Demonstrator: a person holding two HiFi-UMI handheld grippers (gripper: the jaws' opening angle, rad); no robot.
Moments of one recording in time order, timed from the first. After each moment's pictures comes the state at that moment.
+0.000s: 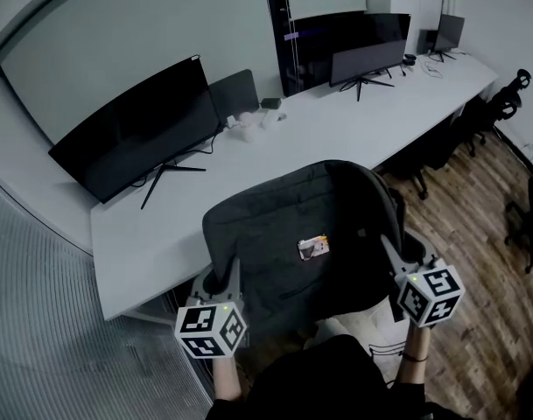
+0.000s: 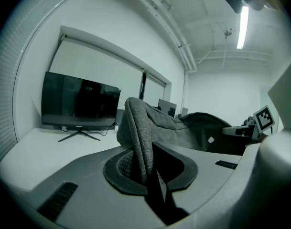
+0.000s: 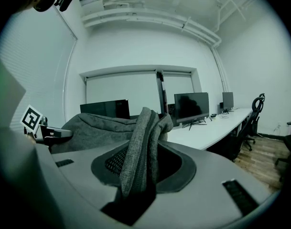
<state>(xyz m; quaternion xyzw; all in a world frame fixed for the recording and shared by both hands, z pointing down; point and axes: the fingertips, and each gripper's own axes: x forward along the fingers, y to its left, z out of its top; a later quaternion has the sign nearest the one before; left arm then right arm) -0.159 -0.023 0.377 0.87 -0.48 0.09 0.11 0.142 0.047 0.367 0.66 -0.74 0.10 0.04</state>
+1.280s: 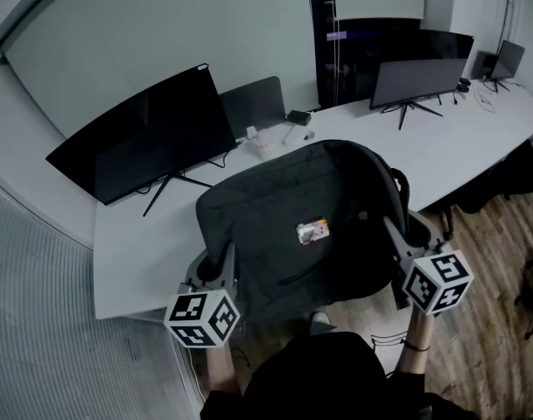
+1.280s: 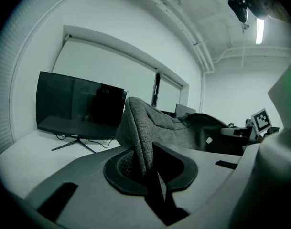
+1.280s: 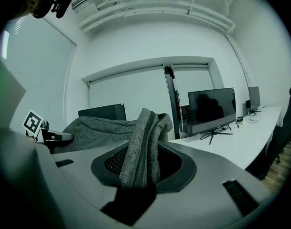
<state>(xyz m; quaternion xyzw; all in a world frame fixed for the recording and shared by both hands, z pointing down) -0.090 -0.199 0.346 0.82 -0.55 0.06 0.12 0.220 -0.194 0.330 0.58 -0.81 0.09 0.03</state>
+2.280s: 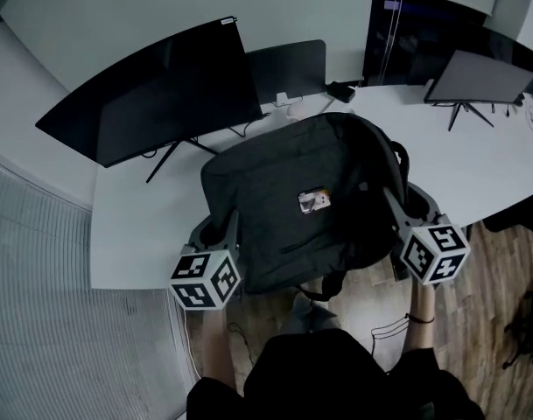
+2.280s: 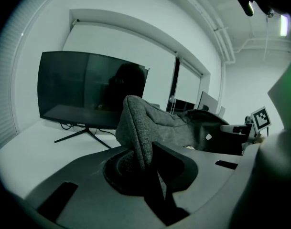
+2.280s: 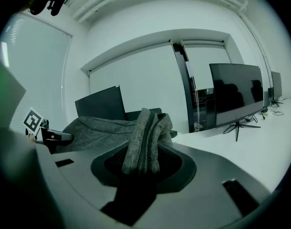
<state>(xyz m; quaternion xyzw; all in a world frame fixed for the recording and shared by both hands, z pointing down) -0.135 -0.322 0.412 0.77 -0.60 0.09 0.18 0.171 -0.368 0.389 0.51 -0.85 0.12 0.07</state>
